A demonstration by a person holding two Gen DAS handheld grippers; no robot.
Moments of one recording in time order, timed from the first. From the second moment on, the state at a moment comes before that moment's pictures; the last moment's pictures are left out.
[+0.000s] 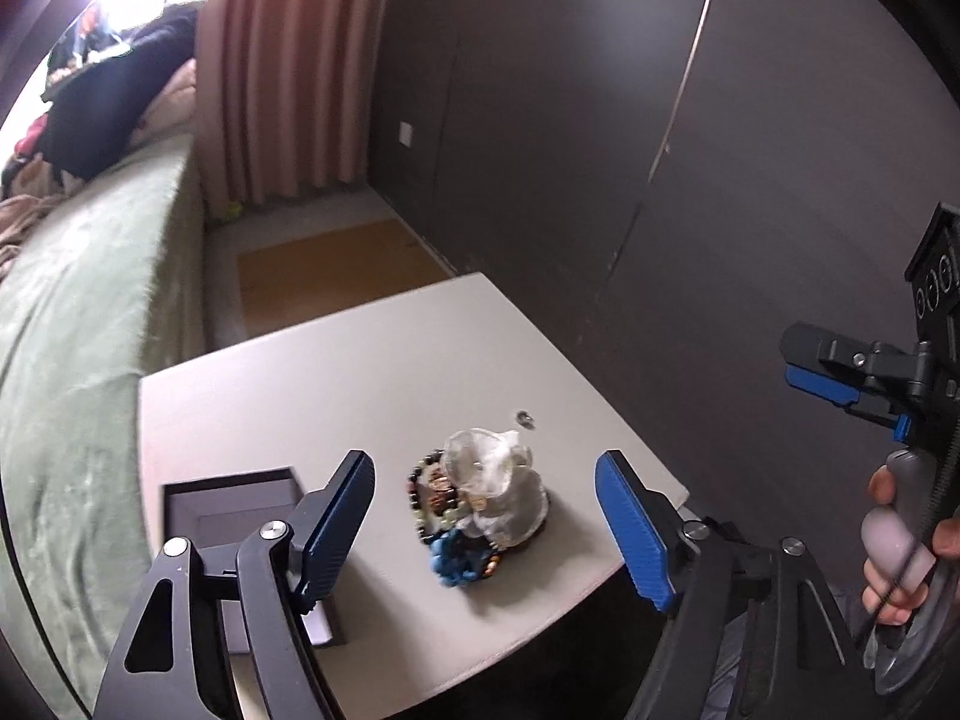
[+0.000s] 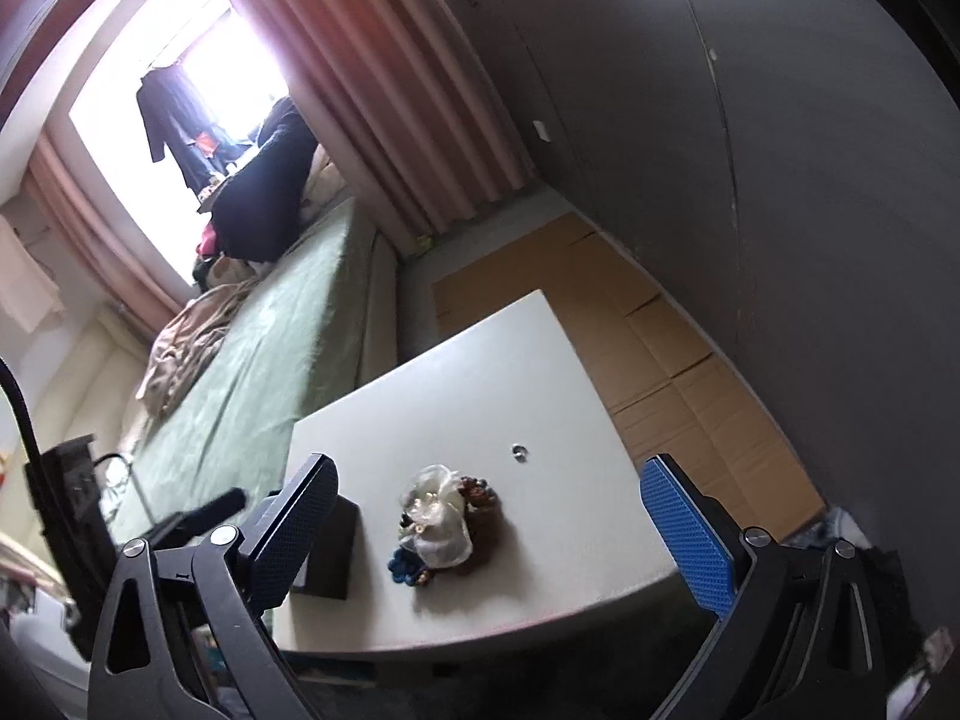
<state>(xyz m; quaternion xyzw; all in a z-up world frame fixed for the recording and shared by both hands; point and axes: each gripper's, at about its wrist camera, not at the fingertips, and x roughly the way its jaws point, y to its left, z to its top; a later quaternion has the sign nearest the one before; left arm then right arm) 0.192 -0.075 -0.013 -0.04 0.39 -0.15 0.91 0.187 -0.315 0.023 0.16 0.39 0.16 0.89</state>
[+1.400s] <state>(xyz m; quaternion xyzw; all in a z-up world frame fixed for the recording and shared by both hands) 0.272 -0.038 -0.066 -0.11 0.42 -0.17 0.88 0.299 -0.261 -0.094 0.11 0.54 0.11 0.82</state>
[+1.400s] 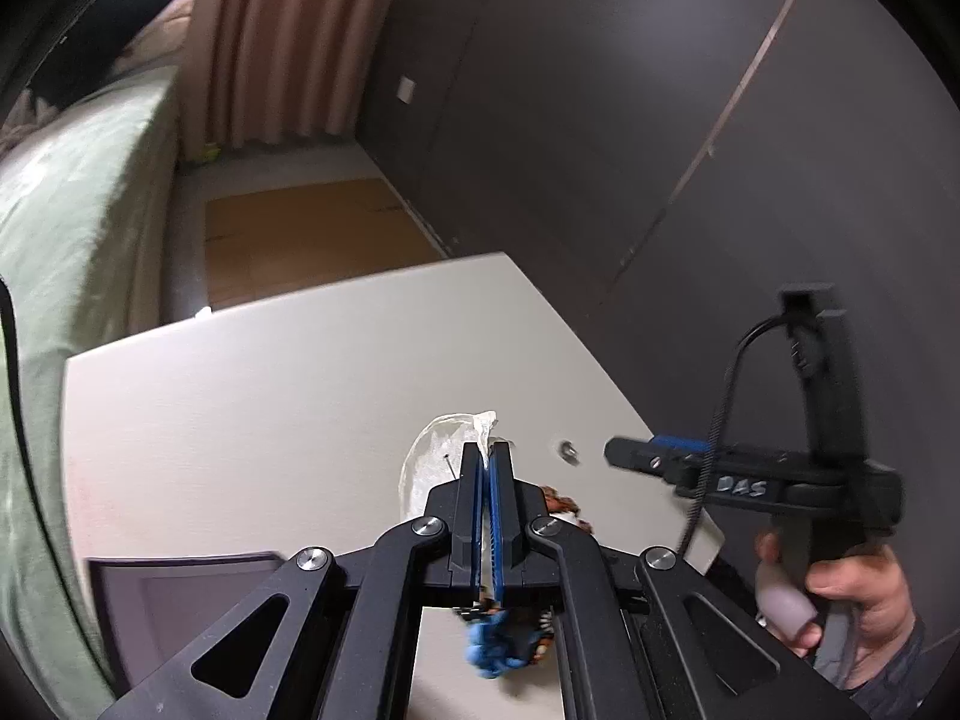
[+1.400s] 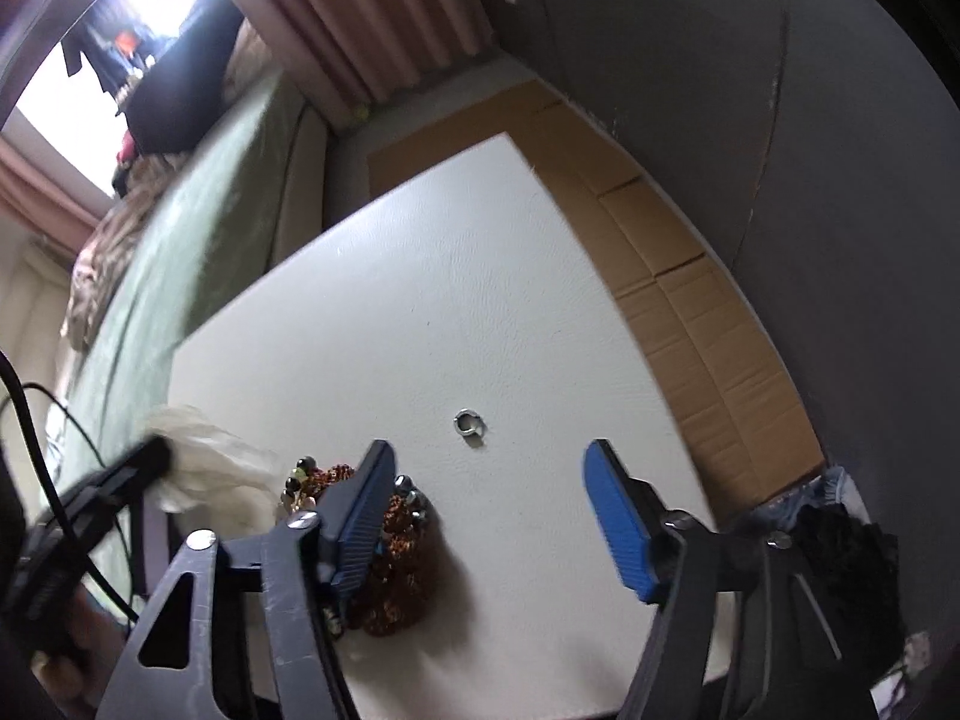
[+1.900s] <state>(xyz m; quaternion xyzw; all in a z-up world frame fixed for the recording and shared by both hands) 0.252 0.033 -0.050 -0.15 0.41 -0.11 0.89 0.329 -0.211 -0.120 0.00 0.59 0.07 0.80</state>
